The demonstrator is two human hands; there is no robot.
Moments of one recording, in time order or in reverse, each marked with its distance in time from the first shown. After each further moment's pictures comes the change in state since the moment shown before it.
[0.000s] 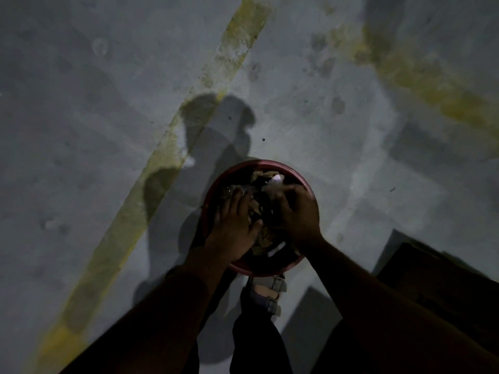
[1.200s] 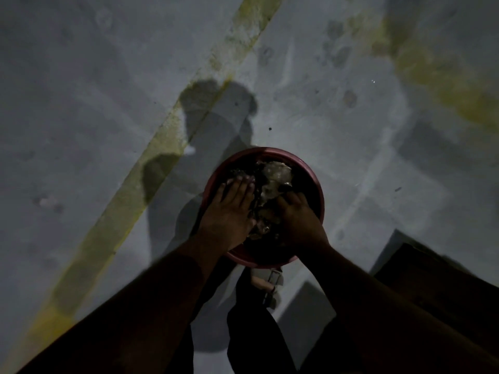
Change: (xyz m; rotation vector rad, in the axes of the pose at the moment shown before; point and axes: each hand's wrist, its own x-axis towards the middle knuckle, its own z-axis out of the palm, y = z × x) left_hand 0.002 -0.023 0.008 0.561 0.086 0.227; right_hand -0.010 0.038 0.010 -0.668 -0.513 -0.203
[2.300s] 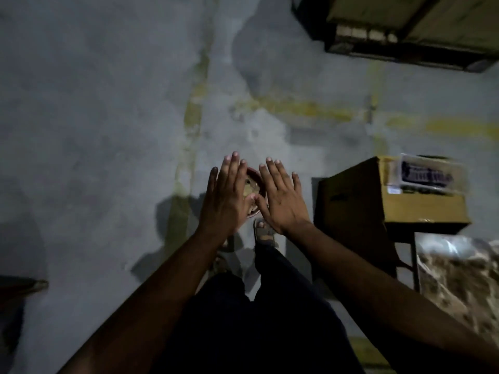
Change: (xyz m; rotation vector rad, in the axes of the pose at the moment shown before) left_hand -0.319 0.052 -0.428 -0.089 0.398 0.305; right_hand -0.382 -0.279 -0.224 0.025 0.595 0.335
